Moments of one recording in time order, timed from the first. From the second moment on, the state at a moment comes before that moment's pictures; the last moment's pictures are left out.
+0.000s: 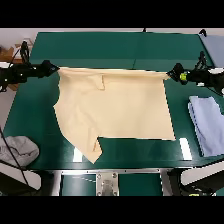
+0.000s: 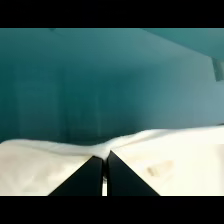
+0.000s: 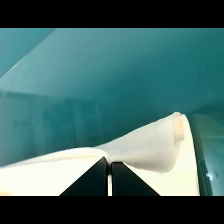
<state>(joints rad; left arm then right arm) 0.27 -1.76 1.48 0.47 -0.97 -0.93 -0.34 -1.73 1.41 -0.60 0.87 1.20</state>
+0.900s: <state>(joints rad) 0.26 -1.78 1.49 0.86 -1.29 -1.20 -0.38 -1.76 1.39 -0.92 1.30 1.28</state>
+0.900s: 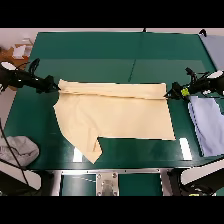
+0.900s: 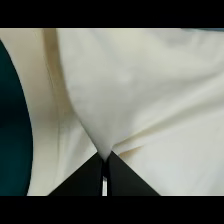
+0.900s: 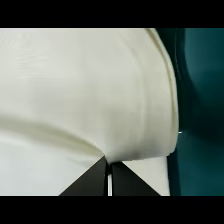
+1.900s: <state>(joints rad) 0.38 -1.13 0.79 0.99 -1.46 -1.39 -0.65 -1.17 0.83 -0.97 1.32 1.32</state>
